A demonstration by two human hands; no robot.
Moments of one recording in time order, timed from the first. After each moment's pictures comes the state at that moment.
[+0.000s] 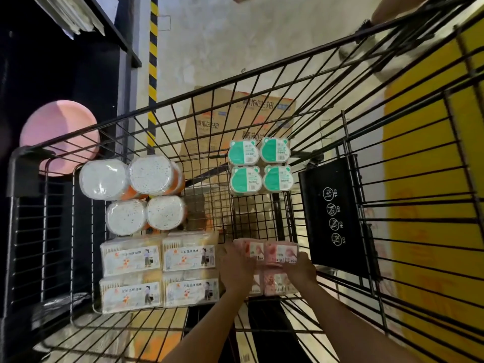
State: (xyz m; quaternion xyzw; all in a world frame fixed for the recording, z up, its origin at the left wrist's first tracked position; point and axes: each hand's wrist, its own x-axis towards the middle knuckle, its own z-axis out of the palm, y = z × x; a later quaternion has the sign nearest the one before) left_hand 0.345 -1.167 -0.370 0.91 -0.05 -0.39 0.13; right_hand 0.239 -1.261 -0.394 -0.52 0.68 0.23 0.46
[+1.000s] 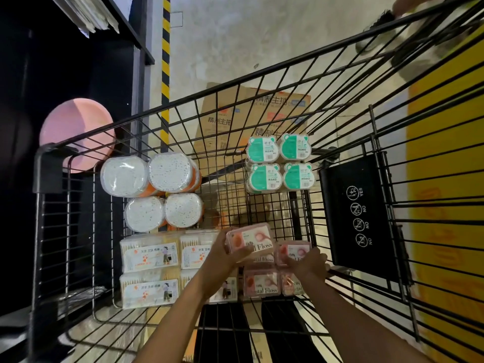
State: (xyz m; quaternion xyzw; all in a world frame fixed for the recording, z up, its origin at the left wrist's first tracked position) left_hand 0.428 -1.124 -0.319 0.66 0.02 -0.60 0.46; right_hand 0.271 -1.244 -0.397 -0.56 0.71 0.24 0.36
